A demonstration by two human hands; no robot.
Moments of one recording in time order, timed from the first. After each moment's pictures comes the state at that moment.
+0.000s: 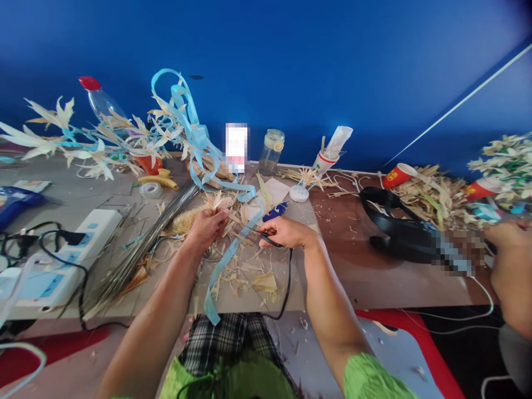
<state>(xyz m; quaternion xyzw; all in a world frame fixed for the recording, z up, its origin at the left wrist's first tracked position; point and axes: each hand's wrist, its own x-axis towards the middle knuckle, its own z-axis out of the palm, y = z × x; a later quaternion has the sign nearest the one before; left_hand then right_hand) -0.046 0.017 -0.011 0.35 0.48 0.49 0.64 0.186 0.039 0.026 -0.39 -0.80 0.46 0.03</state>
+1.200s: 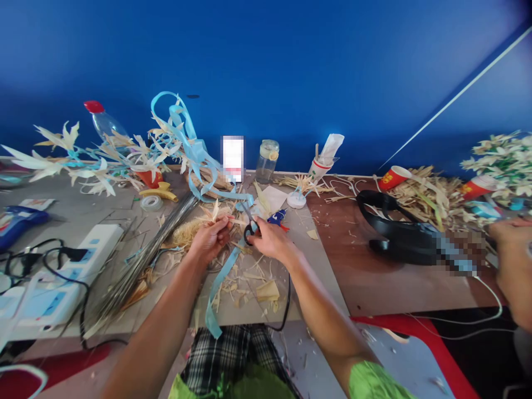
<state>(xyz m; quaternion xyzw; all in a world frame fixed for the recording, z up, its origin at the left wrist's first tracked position) -0.037 0.014 -0.003 0.24 0.39 0.55 0.70 0.144 0.020 0.024 -0.57 -0.79 0.23 0.04</state>
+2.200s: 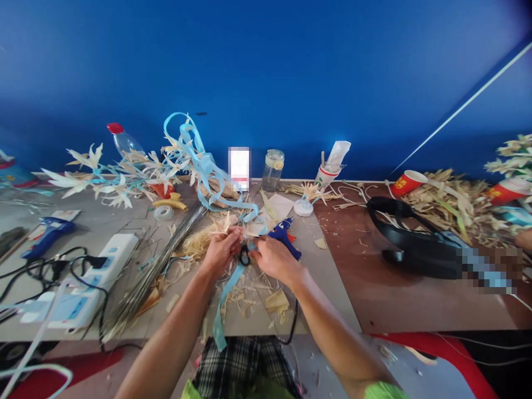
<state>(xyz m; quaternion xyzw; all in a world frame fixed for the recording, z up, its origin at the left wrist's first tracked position) -0.022 0.005 -0.001 0.30 0.40 0.57 0.65 0.134 0.004 0.036 -0.52 -0.83 0.19 0.02</state>
